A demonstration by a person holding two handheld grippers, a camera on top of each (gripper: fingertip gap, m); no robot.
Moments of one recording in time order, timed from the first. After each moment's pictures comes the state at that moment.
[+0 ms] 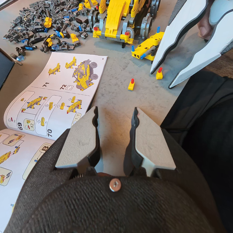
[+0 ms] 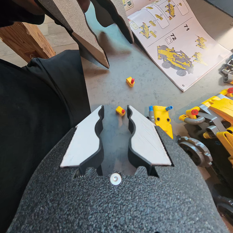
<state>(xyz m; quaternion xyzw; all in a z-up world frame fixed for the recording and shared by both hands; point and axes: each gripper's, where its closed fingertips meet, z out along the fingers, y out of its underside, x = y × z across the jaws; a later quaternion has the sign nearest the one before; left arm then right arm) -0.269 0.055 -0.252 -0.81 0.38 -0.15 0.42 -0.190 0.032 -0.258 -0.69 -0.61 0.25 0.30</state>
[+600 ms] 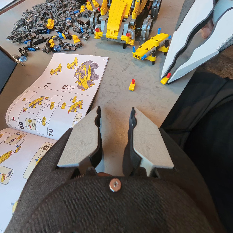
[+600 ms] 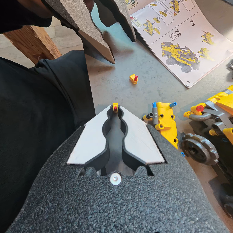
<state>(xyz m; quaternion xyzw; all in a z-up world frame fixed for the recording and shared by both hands) -0.270 0.056 -0.251 -0.81 0.37 -0.15 0.43 -0.186 0.025 -0.258 -0.69 -0.61 0.27 0.29</state>
